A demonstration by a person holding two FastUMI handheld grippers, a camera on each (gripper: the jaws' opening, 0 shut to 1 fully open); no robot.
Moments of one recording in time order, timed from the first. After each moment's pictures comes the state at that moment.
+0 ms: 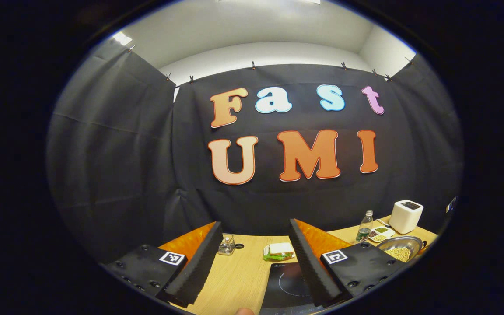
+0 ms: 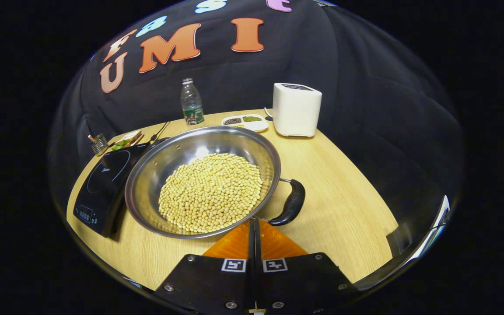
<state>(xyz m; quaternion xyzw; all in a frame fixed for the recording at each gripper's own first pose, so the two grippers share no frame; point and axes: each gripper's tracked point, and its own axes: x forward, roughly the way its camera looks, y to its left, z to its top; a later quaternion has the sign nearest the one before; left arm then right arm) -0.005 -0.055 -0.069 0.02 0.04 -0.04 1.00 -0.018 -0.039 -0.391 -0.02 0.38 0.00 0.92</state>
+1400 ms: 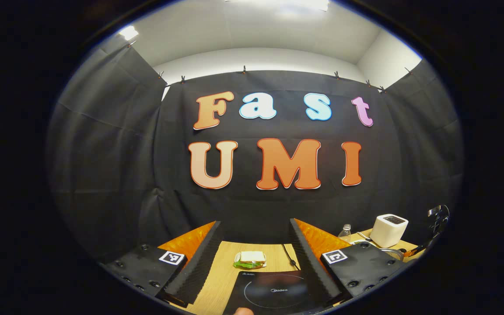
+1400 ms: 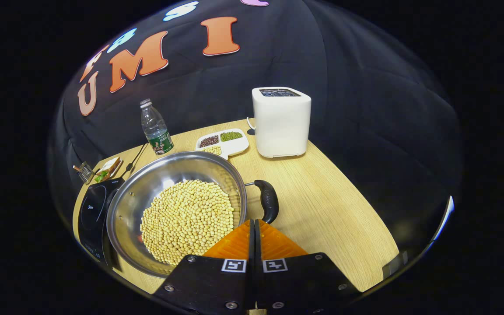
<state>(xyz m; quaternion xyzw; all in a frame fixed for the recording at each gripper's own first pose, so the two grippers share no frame) 0.010 -0.142 -0.073 -0.01 0.02 -0.08 1.00 0.079 -0.069 -0.393 0.03 0.37 -0.02 0.93</state>
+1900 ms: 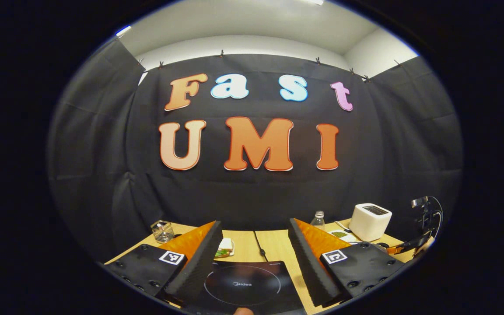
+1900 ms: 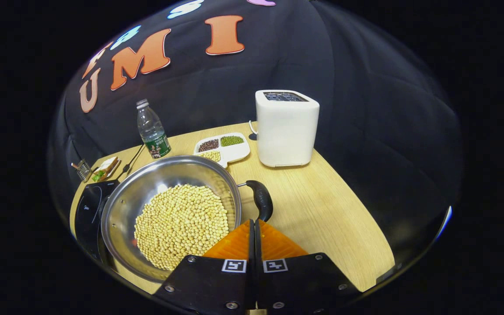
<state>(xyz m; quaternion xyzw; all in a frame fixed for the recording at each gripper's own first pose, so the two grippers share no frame) 0.009 -0.252 -0.130 -0.01 0.07 -0.15 0.99 0.110 -0.072 -0.398 0.00 0.36 -0.02 0.93</state>
